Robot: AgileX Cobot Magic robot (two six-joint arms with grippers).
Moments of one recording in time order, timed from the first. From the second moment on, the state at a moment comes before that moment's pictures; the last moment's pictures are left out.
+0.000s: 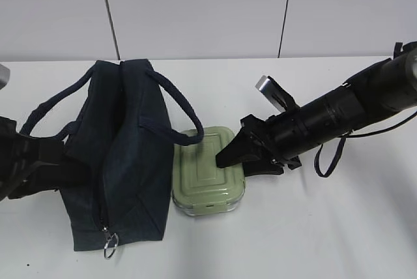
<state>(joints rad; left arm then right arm) -0.21 1.22 -0.54 -1.10 0.61 0.77 0.16 2.11 -1.17 1.28 0.95 -0.96</state>
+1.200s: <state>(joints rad) -0.21 1.22 -0.54 -1.09 0.62 0.77 -0.02 2.10 -1.34 1.17 1.13 -0.93</state>
